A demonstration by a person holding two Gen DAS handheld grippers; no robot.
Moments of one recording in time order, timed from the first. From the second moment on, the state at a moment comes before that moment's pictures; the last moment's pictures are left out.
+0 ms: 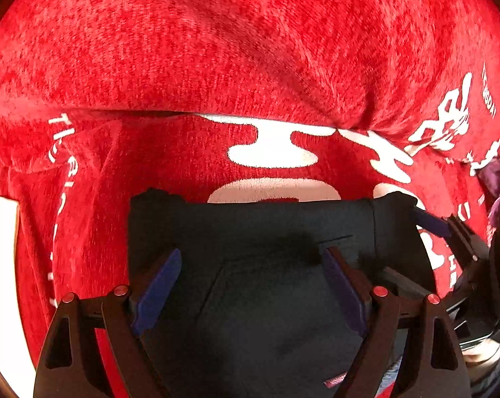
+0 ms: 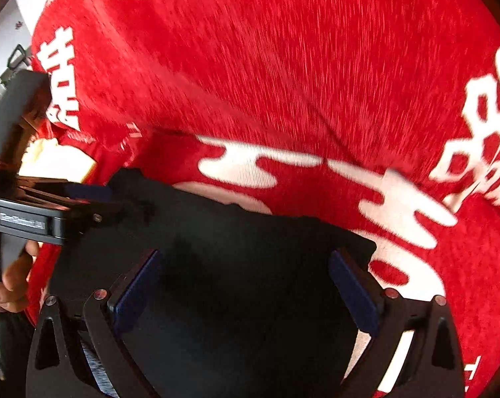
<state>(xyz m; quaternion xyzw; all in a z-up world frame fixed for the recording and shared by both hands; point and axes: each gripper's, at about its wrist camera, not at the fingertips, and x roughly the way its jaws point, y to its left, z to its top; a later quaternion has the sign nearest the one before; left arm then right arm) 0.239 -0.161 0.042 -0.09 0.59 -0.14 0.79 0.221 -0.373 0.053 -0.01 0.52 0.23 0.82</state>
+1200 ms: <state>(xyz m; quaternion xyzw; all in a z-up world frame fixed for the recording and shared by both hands) 0.092 -0.174 0.091 -0.02 0.50 -0.08 0.86 0.070 -0.391 0.088 -0.01 0.51 0.15 0.85</state>
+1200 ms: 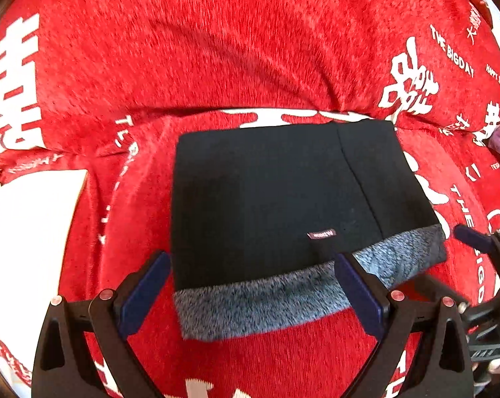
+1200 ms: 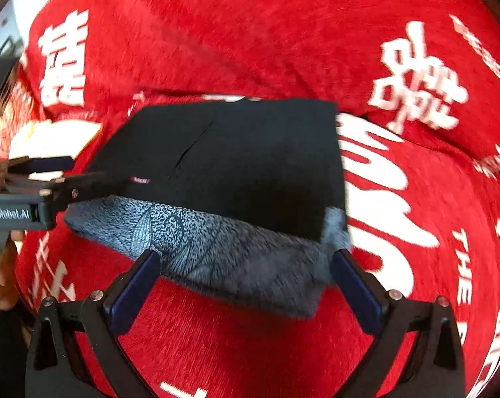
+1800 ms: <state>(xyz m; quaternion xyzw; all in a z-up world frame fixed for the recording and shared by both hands) 0.041 -0.174 0.128 -0.02 0.46 -0.07 0.88 0.044 -0.377 0.119 0.01 0.53 0.05 0.85</state>
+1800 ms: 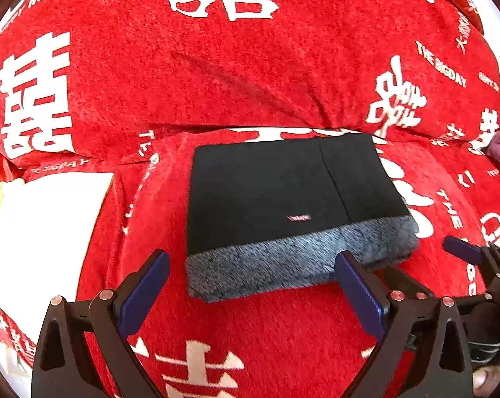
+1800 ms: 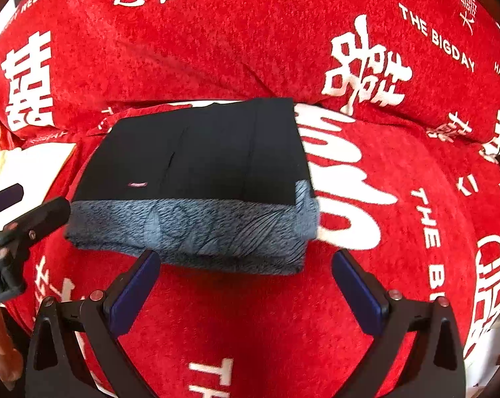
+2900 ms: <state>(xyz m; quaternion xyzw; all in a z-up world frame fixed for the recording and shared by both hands) 0.018 -0.169 0.127 -0.03 0.47 -0.04 0.88 0.027 -0.360 0.117 0.00 0.54 0.04 0.84</state>
